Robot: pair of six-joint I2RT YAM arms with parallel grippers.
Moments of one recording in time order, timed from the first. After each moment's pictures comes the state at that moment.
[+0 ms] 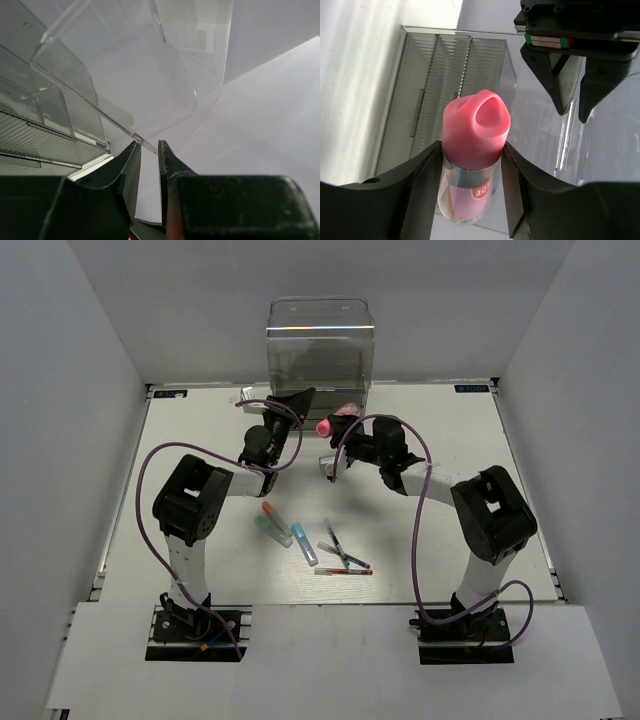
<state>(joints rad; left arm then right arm) -0.46 1.99 1.02 1.33 -0.09 -1.15 0.54 1.78 1.01 0.52 -0.49 -1.65</state>
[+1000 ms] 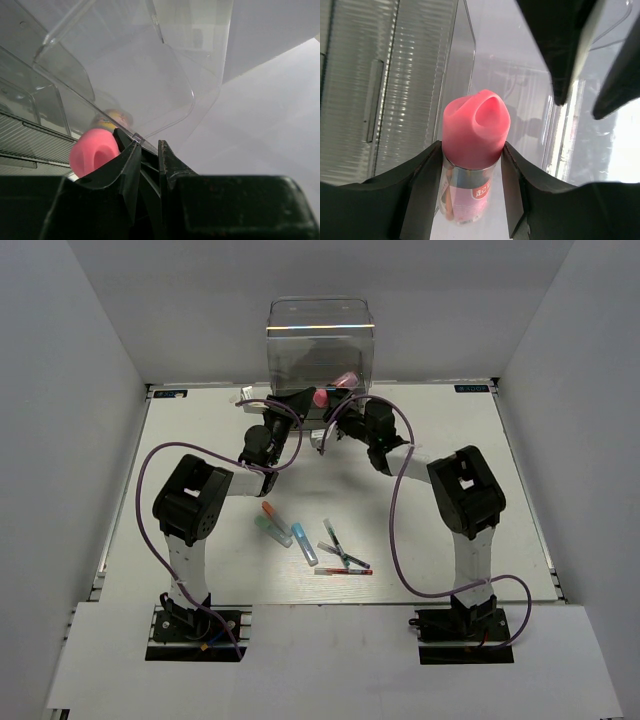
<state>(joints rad) -0.46 1.99 1.03 1.33 -0.09 -1.16 0.51 2.04 1.27 0.71 -0.39 -1.73</state>
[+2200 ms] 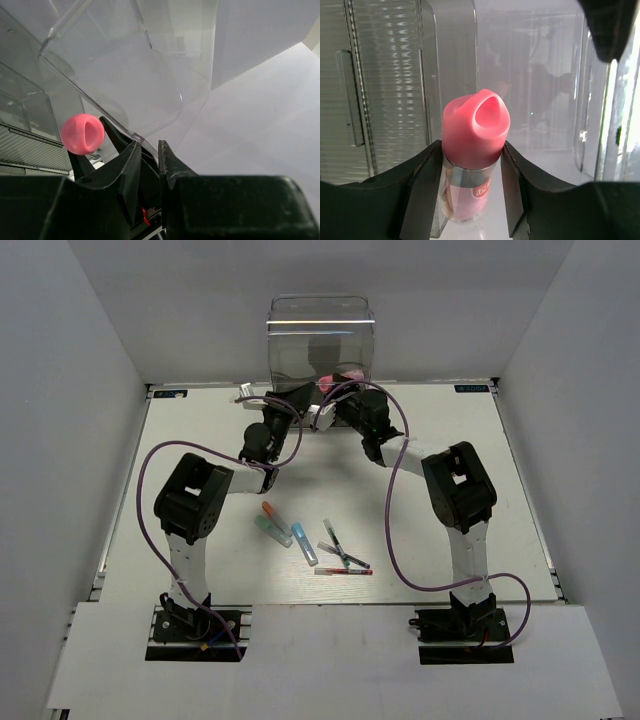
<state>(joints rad) -0.46 2.01 1.06 1.35 -0.09 -1.16 0.51 2.12 1.42 0.67 -0.21 -1.49</state>
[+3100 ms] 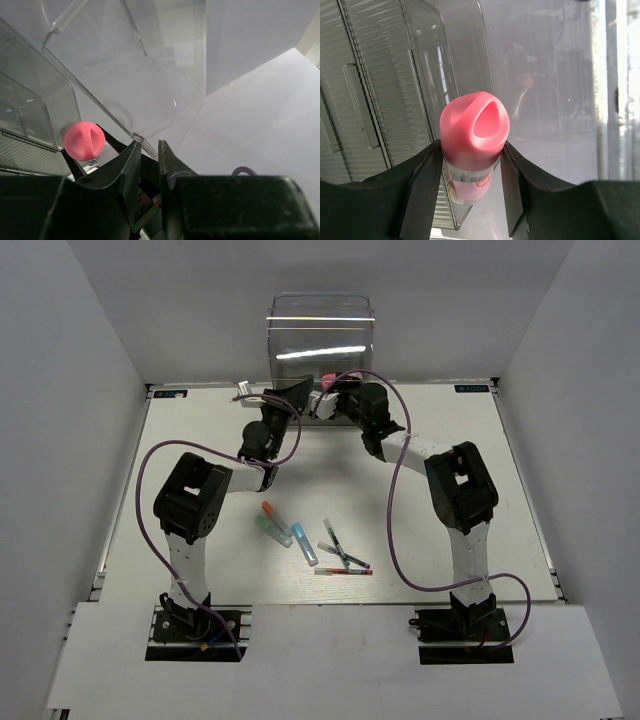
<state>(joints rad) -0.45 2.01 1.08 1.36 -0.09 -1.17 0.51 2.11 1.48 0.56 -0.17 -1.26</state>
